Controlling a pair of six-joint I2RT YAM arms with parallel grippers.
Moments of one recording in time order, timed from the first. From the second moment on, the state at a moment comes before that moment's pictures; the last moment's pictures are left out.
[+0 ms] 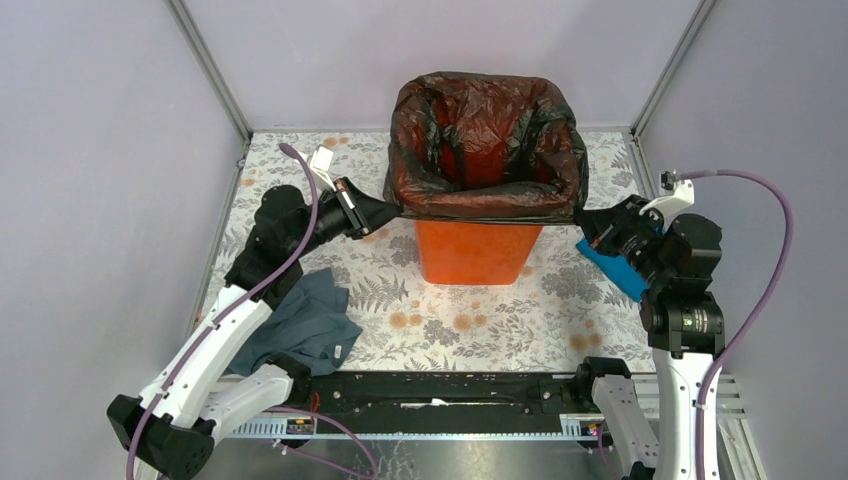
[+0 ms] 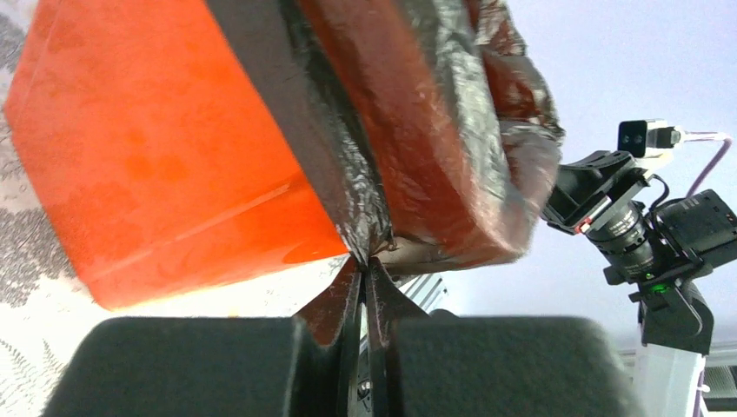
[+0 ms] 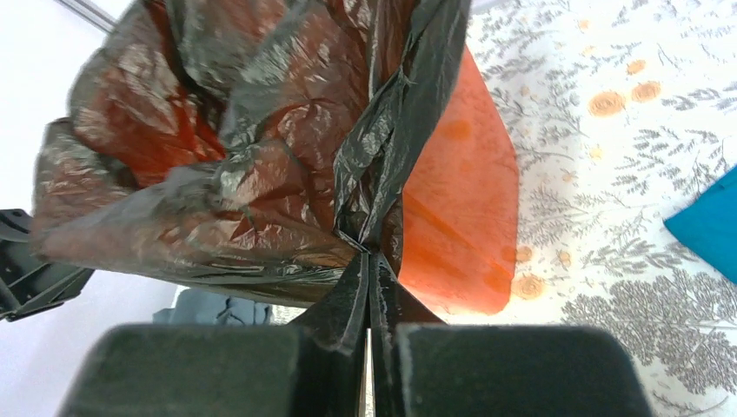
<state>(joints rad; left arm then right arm) -0.45 0.92 0.97 -0.14 0.42 -0.86 -0.07 0.67 1.06 -0.61 -0.40 0.53</state>
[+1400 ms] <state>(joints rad) -0.04 1.44 0.80 0.81 0.79 -1.48 -0.17 1.30 1.36 -0.44 -0.36 0.44</state>
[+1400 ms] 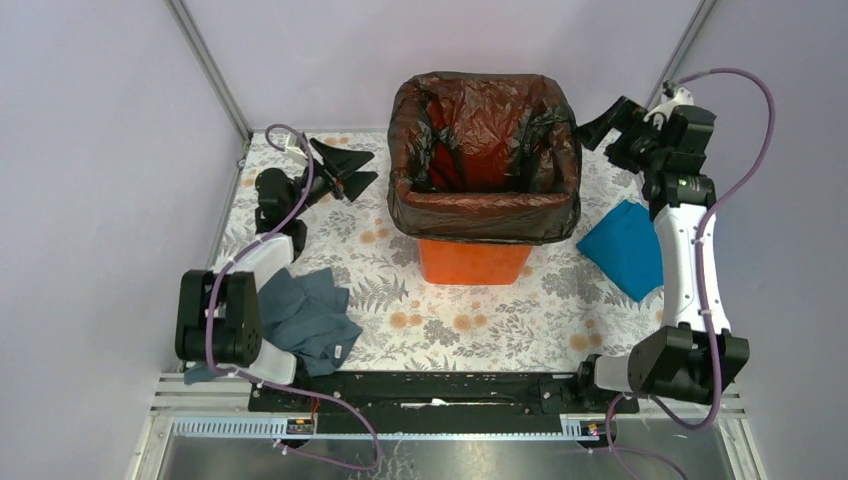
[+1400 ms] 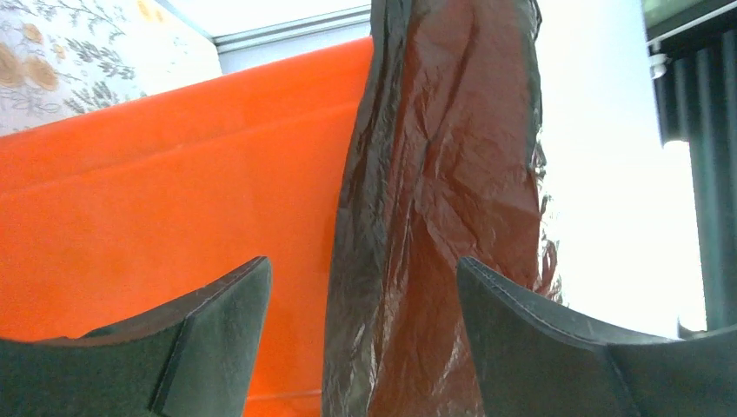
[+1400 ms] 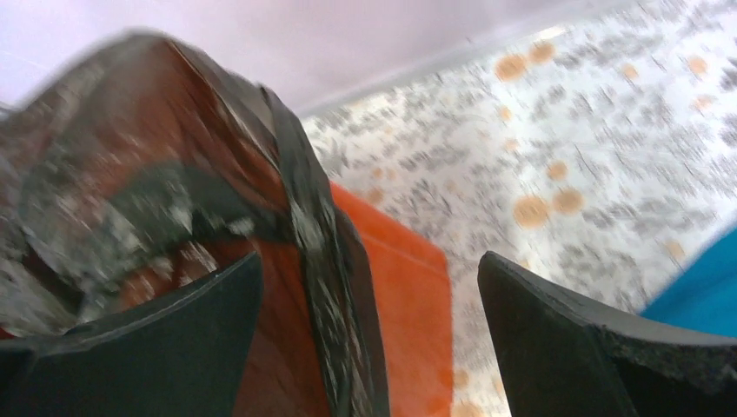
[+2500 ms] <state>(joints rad) -0.21 1.74 0.85 1.18 0.77 -1.57 -0.25 1.59 1.02 0.48 -0.94 1.04</state>
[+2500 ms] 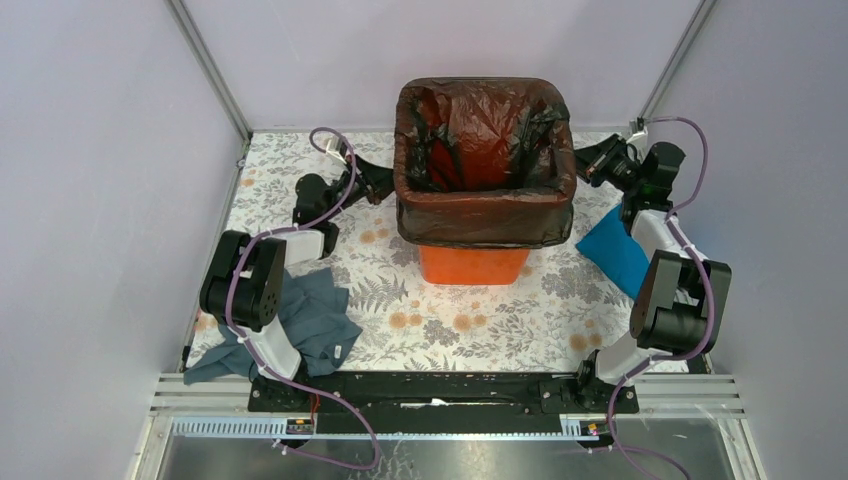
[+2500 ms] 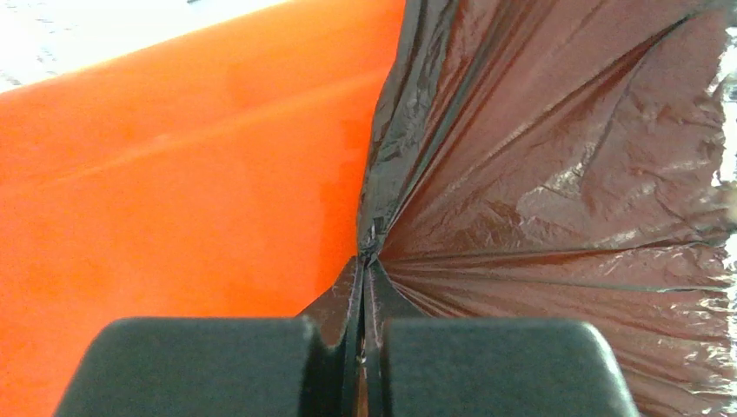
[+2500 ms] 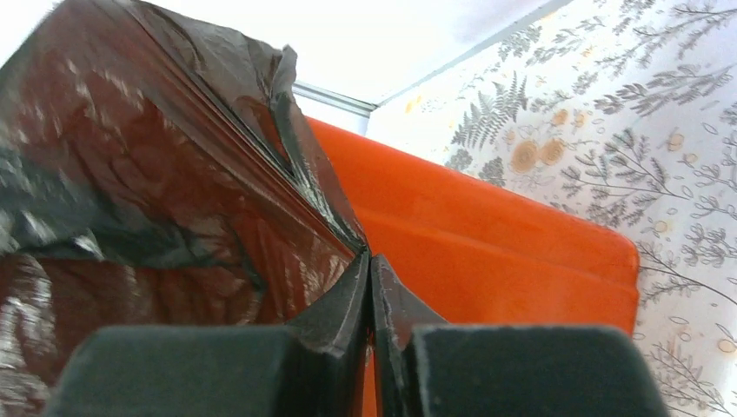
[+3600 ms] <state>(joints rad) -0.23 1.37 0.86 0.27 0.58 -0.95 -0.19 1.16 1.09 -0.44 -0.36 0.51</state>
